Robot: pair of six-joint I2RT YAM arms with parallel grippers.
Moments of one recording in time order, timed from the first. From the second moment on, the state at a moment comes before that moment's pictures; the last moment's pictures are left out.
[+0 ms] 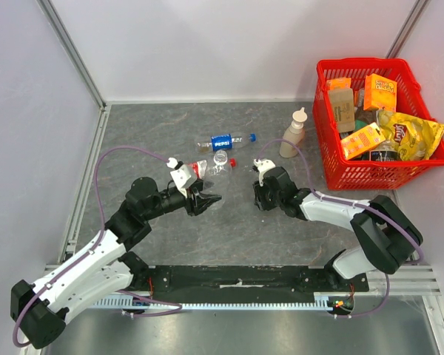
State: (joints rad) left arm -0.68 0.75 0.56 0.12 0.43 -0.02; right arm 0.67 1.47 0.65 0.03 0.04 0.21
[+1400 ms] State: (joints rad) left arm -0.68 0.71 0.59 -0.06 0.45 0.02; right arm 0.67 1.10 1.06 -0.08 -0.73 0.08
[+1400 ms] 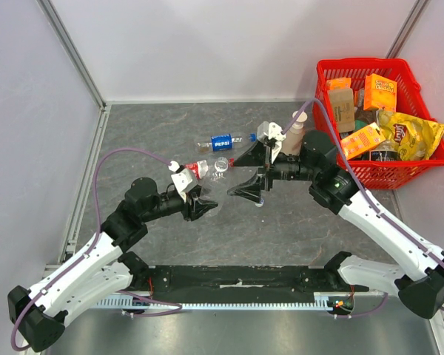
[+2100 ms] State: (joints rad) left arm -0.68 0.71 0.59 -0.06 0.50 0.03; right arm 0.67 1.20 1.12 0.25 -0.92 0.36
